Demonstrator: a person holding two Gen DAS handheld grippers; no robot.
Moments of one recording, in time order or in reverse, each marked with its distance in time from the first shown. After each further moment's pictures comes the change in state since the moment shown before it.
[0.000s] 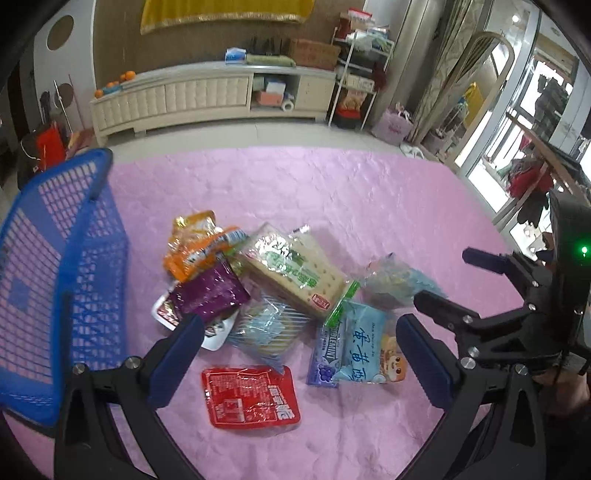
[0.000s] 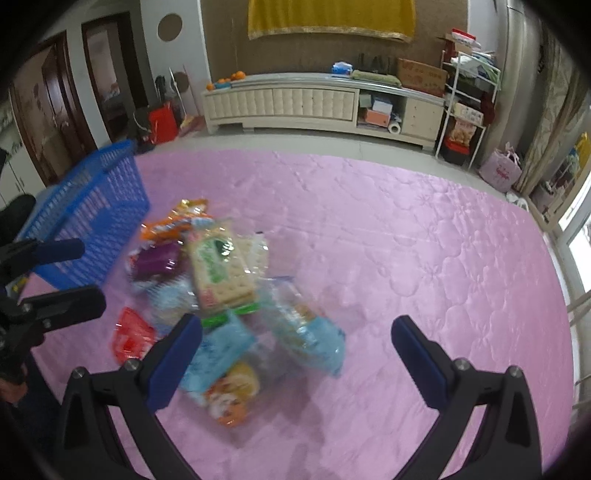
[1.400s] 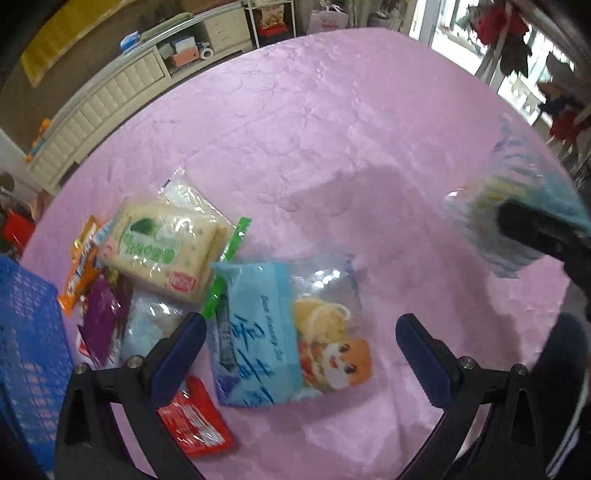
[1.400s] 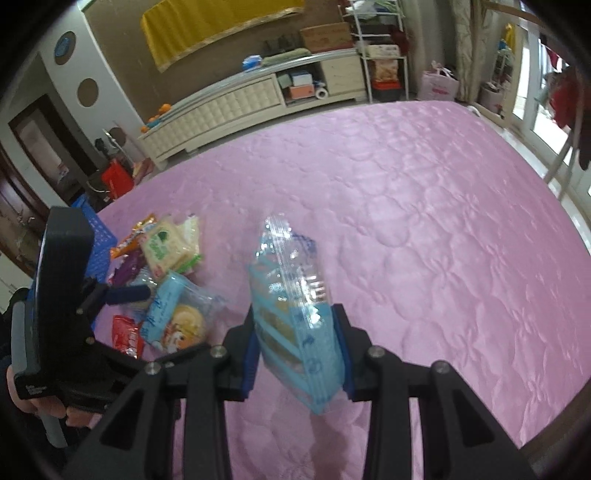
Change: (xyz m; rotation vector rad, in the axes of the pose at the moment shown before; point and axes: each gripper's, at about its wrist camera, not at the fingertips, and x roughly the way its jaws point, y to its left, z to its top) left arm 0.114 -0.121 -0.017 0.426 0.299 0.094; right arm -0.038 -0.069 -0.078 0.412 0.015 -0.030
